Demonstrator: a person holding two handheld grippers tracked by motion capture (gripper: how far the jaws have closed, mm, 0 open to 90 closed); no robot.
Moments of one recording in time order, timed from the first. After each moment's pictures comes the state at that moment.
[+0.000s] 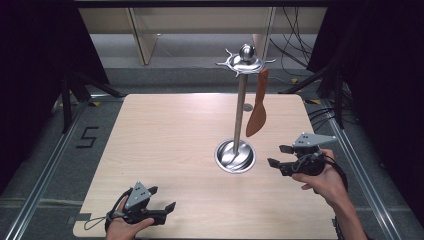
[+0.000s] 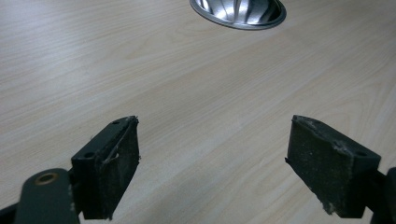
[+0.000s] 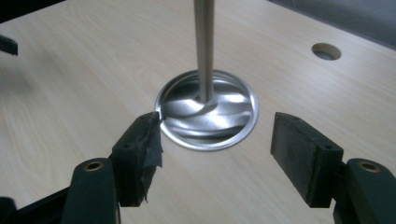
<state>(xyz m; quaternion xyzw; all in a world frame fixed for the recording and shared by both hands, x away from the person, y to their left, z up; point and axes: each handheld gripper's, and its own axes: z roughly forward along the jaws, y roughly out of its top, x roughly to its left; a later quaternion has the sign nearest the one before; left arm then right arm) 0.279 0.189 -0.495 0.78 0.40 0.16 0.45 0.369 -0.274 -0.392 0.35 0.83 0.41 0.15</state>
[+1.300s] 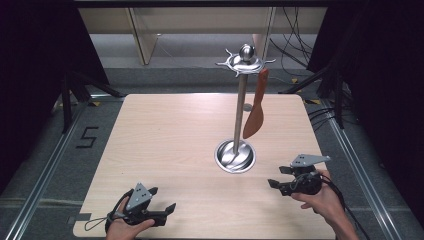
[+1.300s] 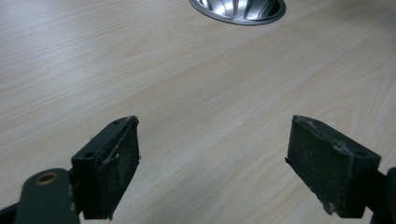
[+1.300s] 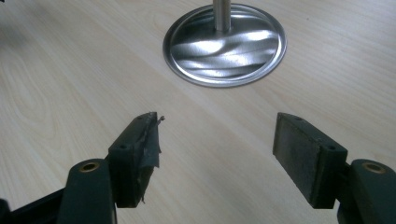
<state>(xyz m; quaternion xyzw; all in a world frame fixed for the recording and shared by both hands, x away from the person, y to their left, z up) 0.277 0.189 -0.496 0.78 0.40 0.16 0.44 0.346 -0.282 -0.447 0.39 0.83 0.38 0.10</state>
